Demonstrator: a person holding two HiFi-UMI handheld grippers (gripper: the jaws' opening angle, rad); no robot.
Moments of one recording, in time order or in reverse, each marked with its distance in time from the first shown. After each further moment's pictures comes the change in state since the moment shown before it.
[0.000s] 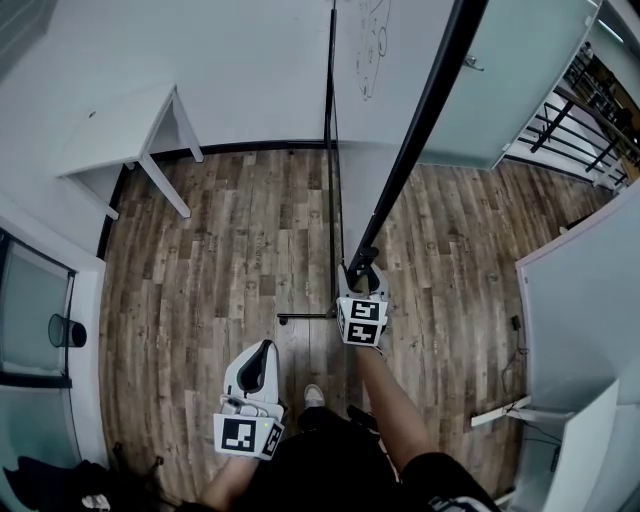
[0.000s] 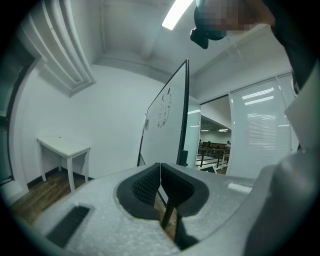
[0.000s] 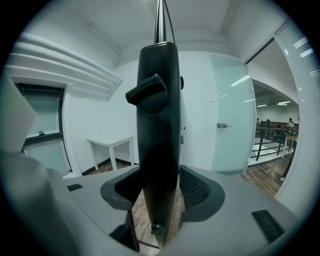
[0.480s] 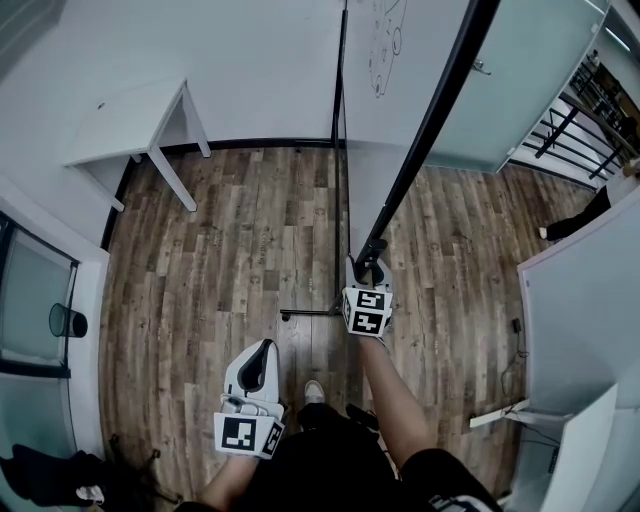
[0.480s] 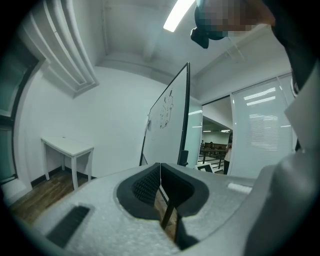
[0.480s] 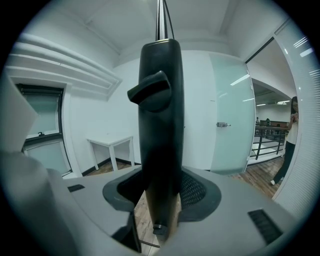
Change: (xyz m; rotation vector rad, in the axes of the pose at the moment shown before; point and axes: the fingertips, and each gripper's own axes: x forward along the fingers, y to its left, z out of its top) left arm -0.029 0.004 0.000 -0.008 -0.006 0.027; right arm -0.003 0.005 0.001 0.005 0.009 -0.002
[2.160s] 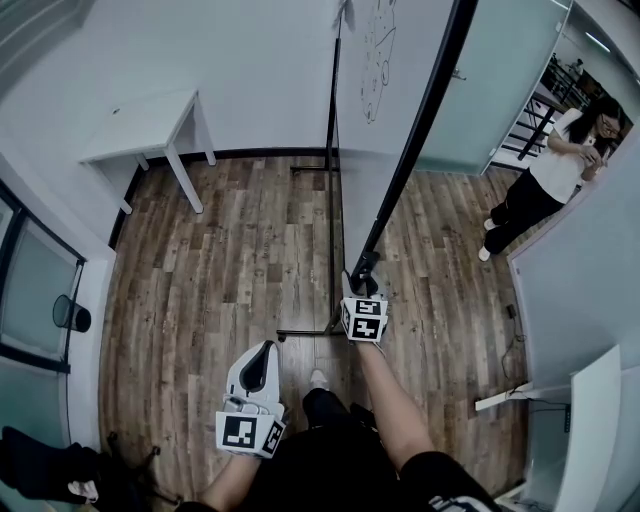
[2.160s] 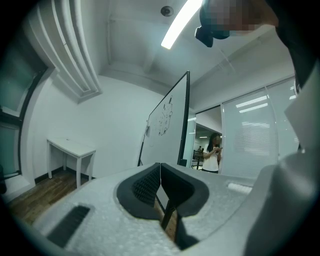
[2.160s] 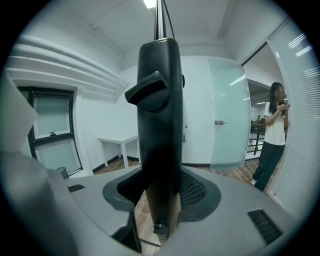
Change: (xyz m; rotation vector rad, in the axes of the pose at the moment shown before) left arm -0.209 -0.039 -0.013 -0.013 -0.072 -0.032; right arm -0.186 0.073 -0.079 0.014 -0.001 0.023
